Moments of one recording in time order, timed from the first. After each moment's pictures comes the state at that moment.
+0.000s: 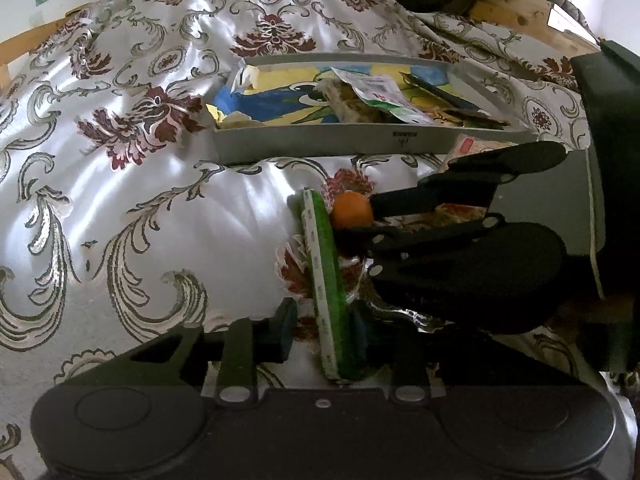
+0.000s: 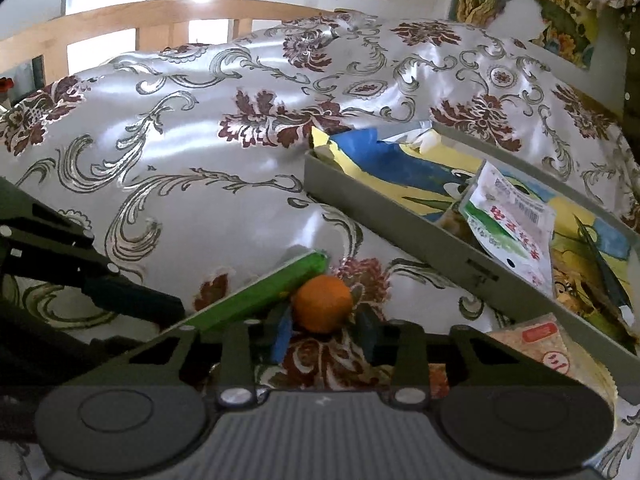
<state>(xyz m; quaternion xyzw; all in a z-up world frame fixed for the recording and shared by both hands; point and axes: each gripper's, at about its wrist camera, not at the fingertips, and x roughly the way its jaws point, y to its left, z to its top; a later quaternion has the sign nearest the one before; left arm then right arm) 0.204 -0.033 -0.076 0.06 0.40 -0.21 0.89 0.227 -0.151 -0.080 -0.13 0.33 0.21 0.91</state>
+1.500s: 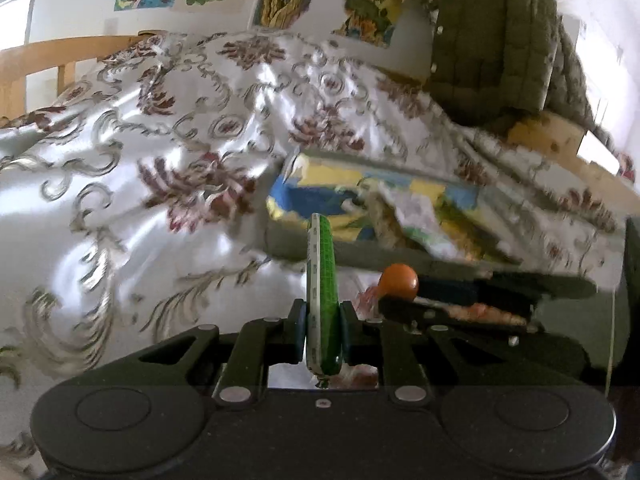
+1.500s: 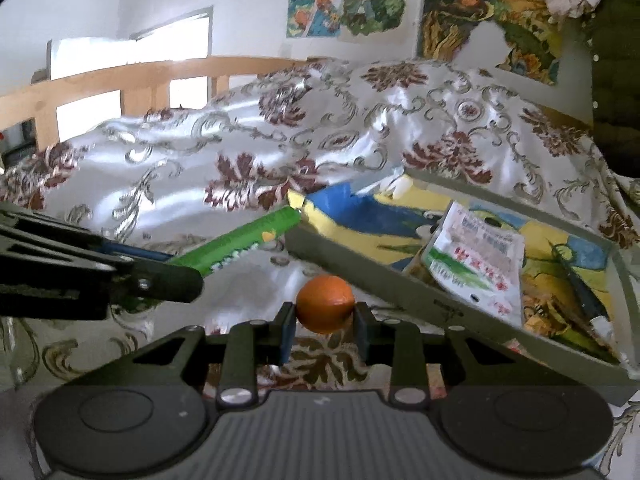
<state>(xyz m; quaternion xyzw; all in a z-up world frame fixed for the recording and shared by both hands) 0.209 -0.004 -0.039 -0.08 0.29 -0.16 0.94 0.216 -0.168 -0.050 -0.08 0.25 0.19 0.95</state>
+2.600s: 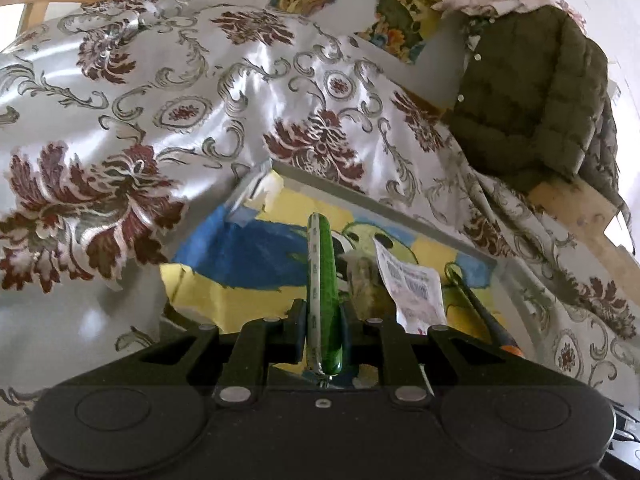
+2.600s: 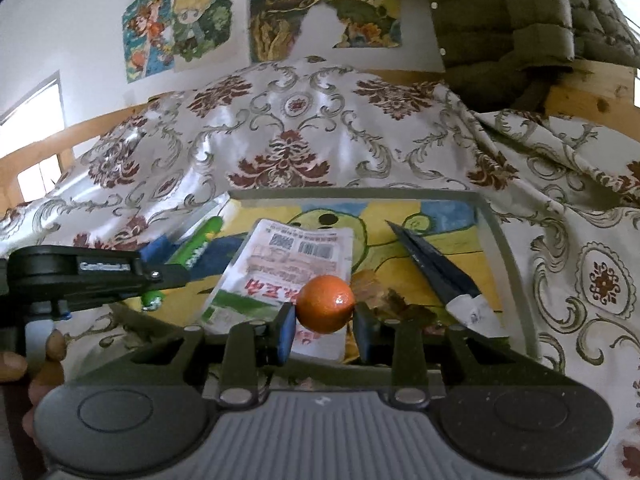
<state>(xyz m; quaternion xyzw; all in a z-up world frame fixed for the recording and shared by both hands) 0.352 -0.062 -0.070 -0.17 0.30 -0.16 0.92 0.266 -0.262 -0.043 0.04 0.27 0.02 0.96</state>
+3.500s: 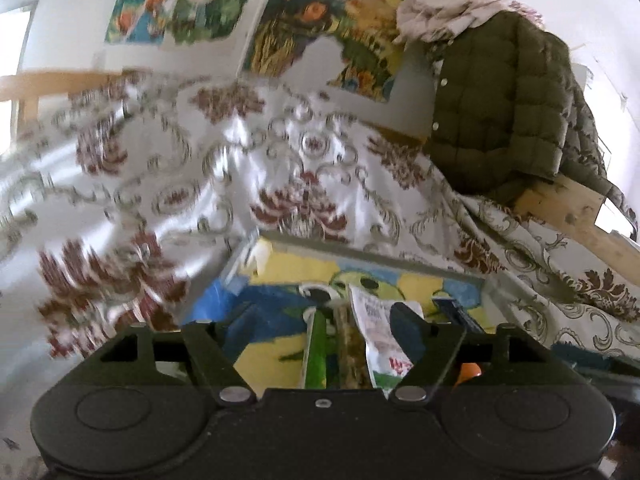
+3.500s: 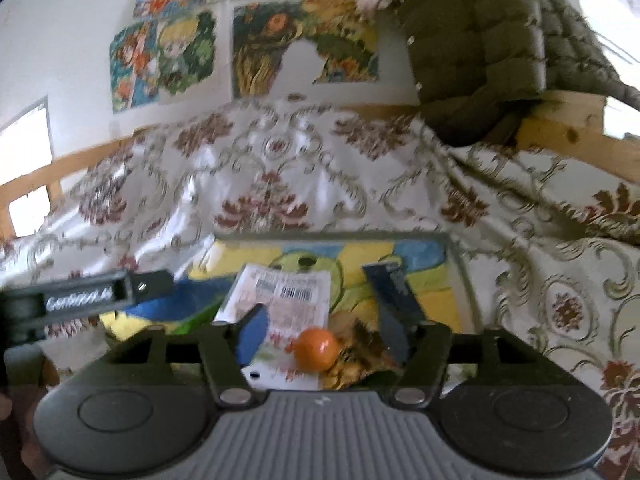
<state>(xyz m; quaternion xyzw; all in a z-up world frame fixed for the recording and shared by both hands) 0.311 -0.075 -0.024 -0.10 0.21 -0.15 0.96 0.241 -0.277 -0.003 0.06 0.21 -0.03 0.98</state>
